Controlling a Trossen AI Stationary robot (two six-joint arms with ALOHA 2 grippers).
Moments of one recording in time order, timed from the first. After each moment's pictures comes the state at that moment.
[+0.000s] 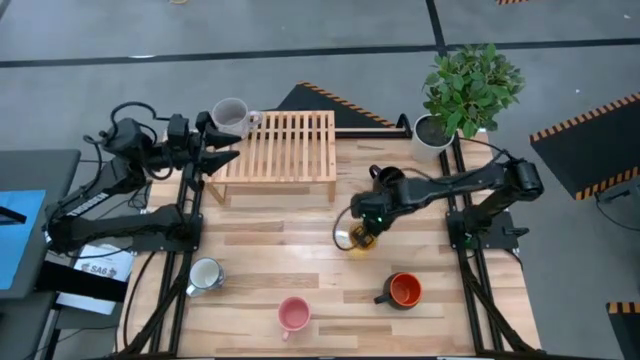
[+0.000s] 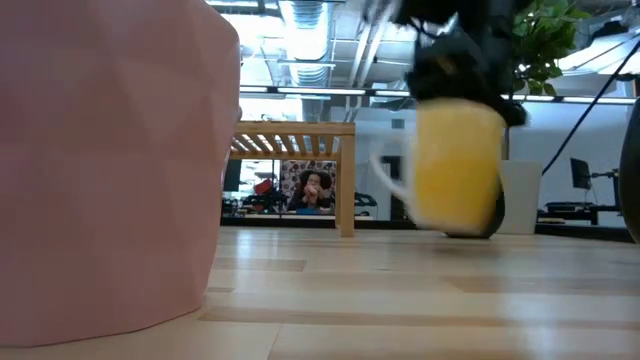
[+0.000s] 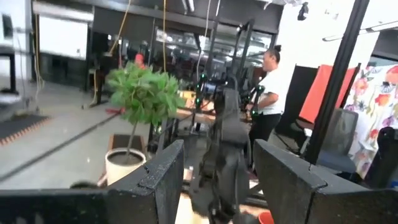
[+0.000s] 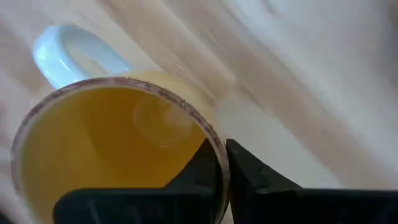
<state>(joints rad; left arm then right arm) 0.49 0.68 0.96 -0.01 0.39 -0.31 0.04 1.56 1.15 -0.84 -0.06 0.85</state>
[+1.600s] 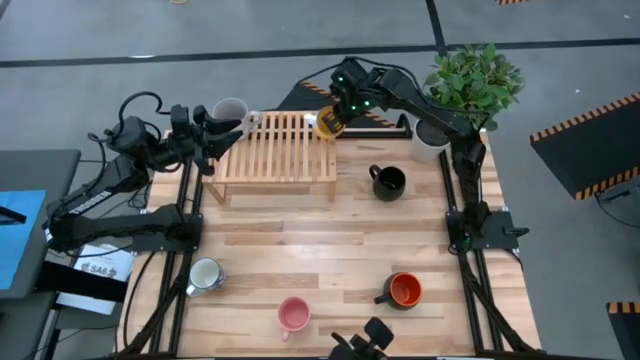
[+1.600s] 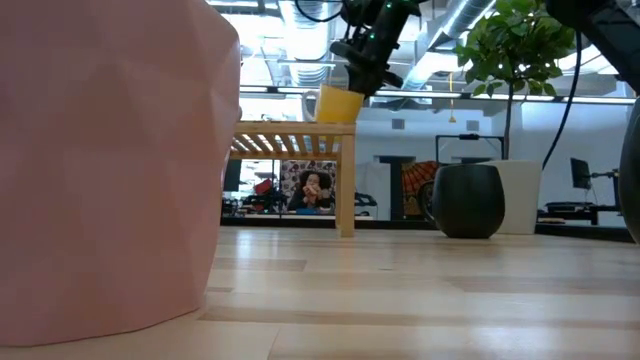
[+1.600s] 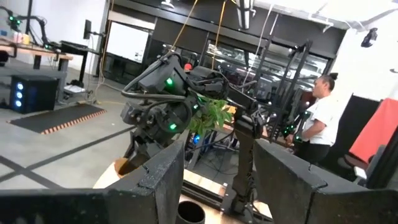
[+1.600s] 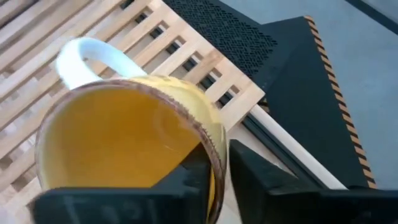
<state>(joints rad) 0.49 0.70 0.96 0.01 0.14 -0.36 -0.56 2.02 2.22 -1.14 0.08 0.20</state>
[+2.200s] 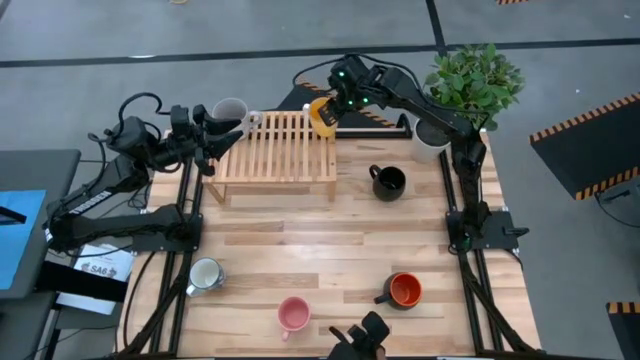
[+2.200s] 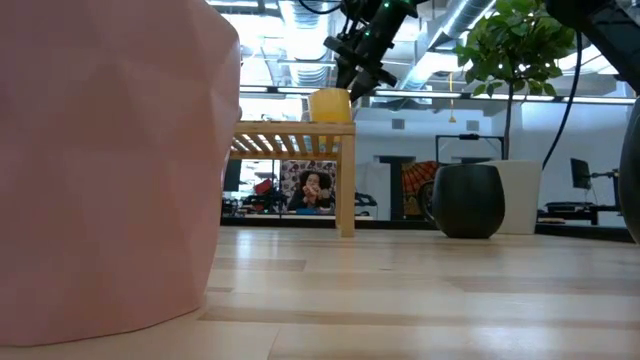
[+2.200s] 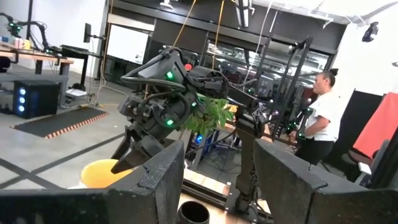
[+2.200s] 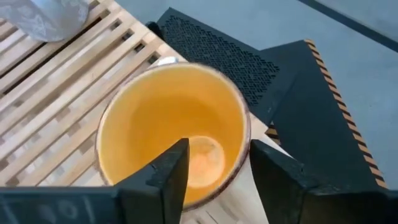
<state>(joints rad) 0.49 0.70 0.96 0.01 0.15 -0.33 -0.57 2.02 2.22 -1.02 0.08 0.24</state>
